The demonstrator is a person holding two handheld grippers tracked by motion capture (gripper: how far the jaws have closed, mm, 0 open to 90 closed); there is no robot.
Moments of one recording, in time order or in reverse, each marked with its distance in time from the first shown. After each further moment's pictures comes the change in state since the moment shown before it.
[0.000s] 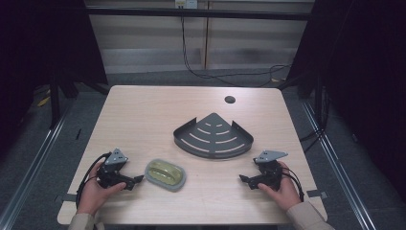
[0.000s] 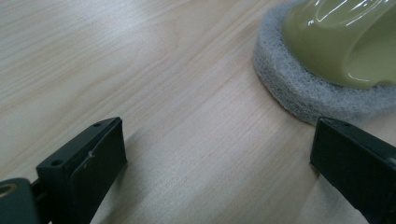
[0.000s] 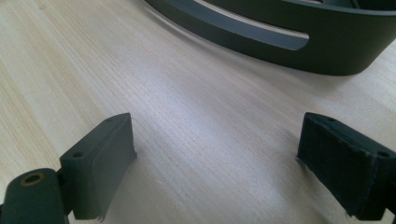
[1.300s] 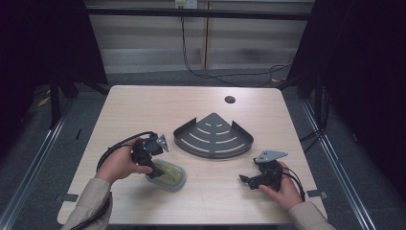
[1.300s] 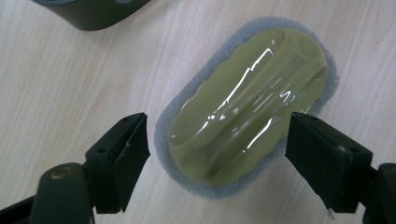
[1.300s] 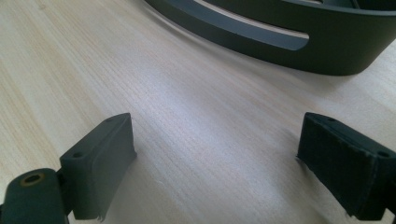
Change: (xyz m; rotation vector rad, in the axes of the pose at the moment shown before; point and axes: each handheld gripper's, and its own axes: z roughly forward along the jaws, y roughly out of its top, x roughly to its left) left arm -0.060 0.140 0.016 0.469 -0.190 0.431; right arm 0.000 0.000 0.000 0.001 -0.002 0.000
